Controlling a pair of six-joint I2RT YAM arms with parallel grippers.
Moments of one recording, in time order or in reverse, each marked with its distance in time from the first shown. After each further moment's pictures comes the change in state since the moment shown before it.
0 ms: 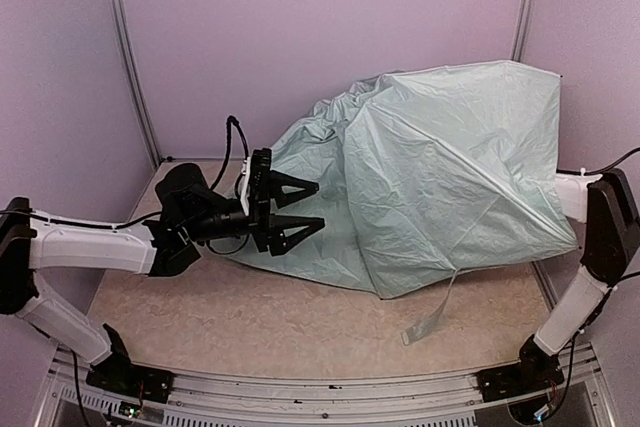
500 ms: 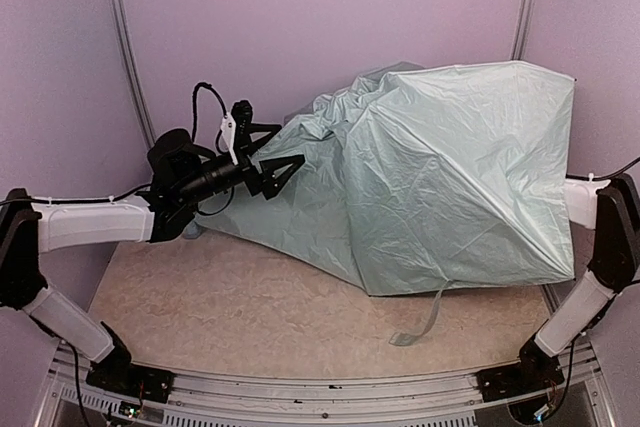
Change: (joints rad) left arm 0.183 -0.015 0.130 -0.111 -0.142 0.090; right arm 0.000 -0.068 -0.049 0.047 -0.057 0.014
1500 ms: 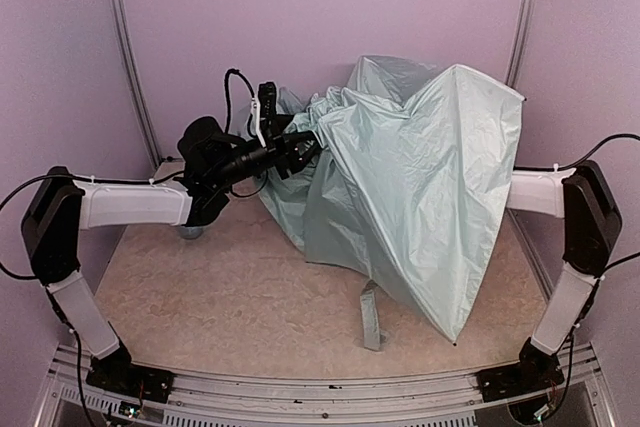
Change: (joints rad) left arm -0.052 0.274 0.241 0.185 0.116 -0.224; right arm 0.119 0.173 0.131 0.053 0.021 -0.037
